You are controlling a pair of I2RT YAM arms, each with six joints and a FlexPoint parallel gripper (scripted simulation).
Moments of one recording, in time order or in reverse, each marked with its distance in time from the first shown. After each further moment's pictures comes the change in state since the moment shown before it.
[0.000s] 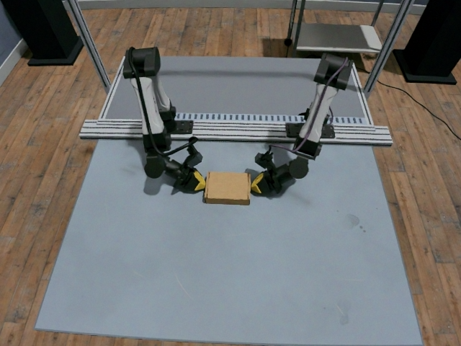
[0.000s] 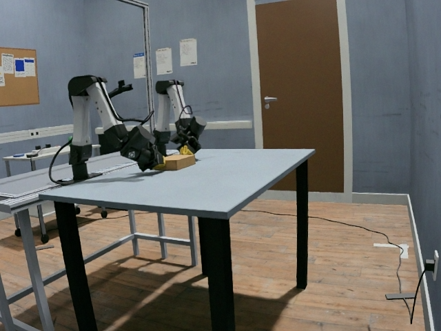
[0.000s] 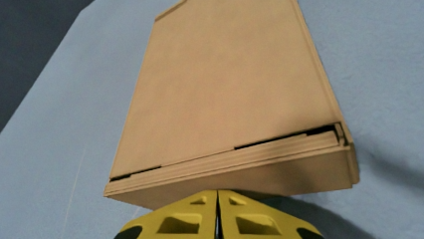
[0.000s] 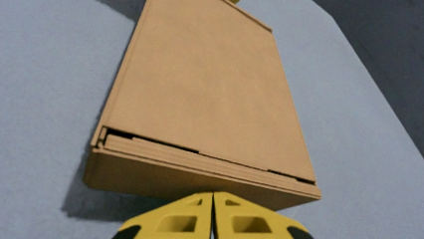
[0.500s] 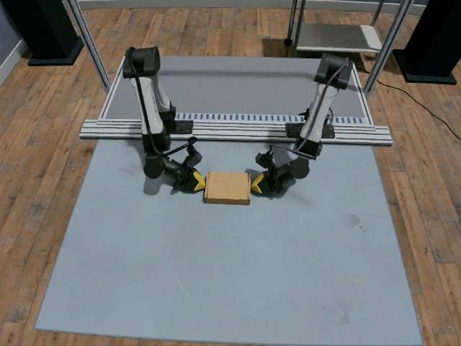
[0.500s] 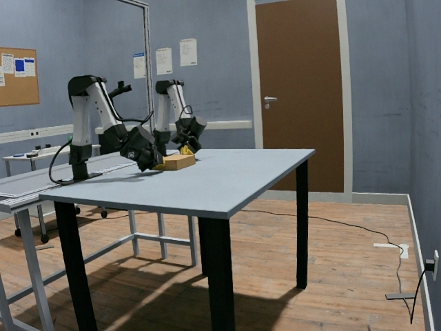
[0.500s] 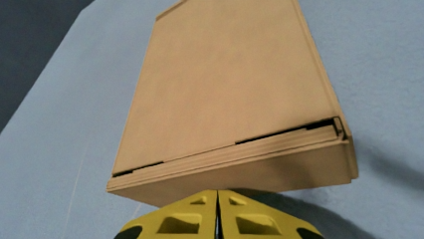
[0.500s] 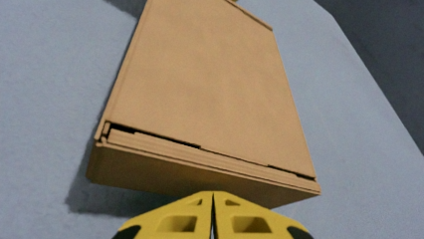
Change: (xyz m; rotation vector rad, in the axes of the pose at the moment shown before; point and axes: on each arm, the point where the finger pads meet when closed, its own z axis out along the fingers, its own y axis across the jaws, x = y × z) left arm 0.001 0.000 -0.002 0.000 0.000 0.000; right arm 0.001 0.000 -0.002 -0.002 0.001 0.002
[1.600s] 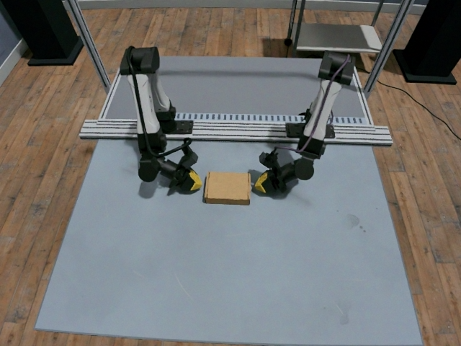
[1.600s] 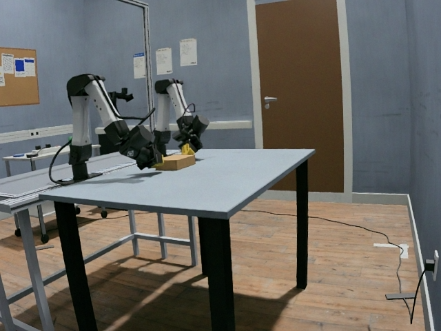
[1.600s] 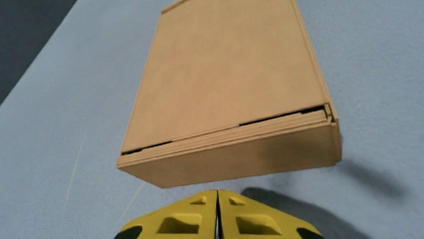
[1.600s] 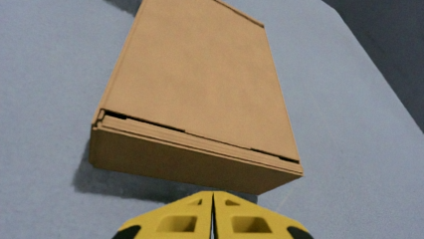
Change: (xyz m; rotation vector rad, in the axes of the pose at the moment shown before) left arm 0.001 0.001 -0.013 0.020 0.003 -0.063; right arm 0.001 -0.007 -0.012 -0.030 -0.007 0.053
